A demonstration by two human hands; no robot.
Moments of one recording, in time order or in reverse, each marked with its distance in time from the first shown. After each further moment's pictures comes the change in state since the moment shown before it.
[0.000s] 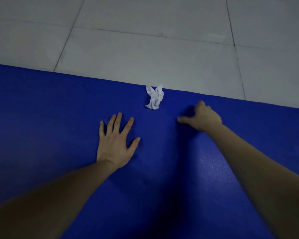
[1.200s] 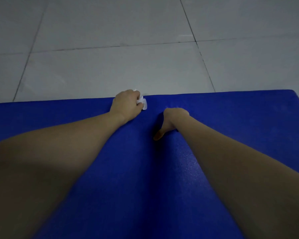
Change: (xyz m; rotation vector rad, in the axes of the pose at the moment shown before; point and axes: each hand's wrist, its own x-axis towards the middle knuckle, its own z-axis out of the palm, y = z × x) left_hand 0.187 0.115 -0.040 -0.231 -0.025 0.285; right_hand 0.015 -0.004 -0.025 -0.306 -0.369 -0.085
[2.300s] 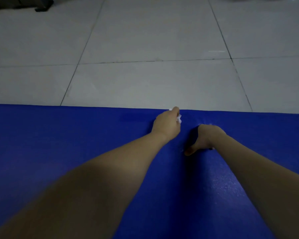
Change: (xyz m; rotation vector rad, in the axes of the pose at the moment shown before) left_hand -0.016 0.021 0.025 -0.261 0.014 -0.095; right_hand 0.014 0.006 0.009 -0.024 0.061 -0.019
